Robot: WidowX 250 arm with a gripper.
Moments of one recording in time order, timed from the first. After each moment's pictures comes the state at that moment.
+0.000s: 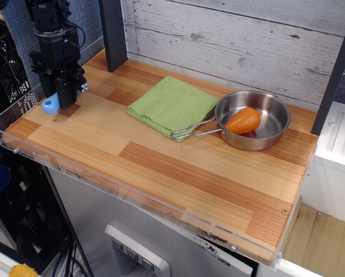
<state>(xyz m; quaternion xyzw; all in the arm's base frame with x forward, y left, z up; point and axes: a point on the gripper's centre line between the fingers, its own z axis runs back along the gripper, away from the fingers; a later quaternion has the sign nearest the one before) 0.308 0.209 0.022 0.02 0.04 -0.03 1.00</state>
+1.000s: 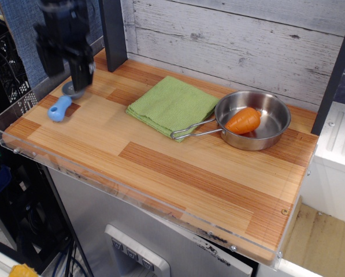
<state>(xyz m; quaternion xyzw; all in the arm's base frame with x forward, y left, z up) 0.306 0.177 0.084 0.06 -0.03 -0.07 1.00</state>
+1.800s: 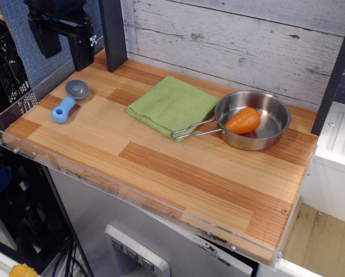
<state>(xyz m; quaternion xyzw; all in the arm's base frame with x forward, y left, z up) 0.298 0.159 0.114 0.03 -0.03 -0.04 1.00</state>
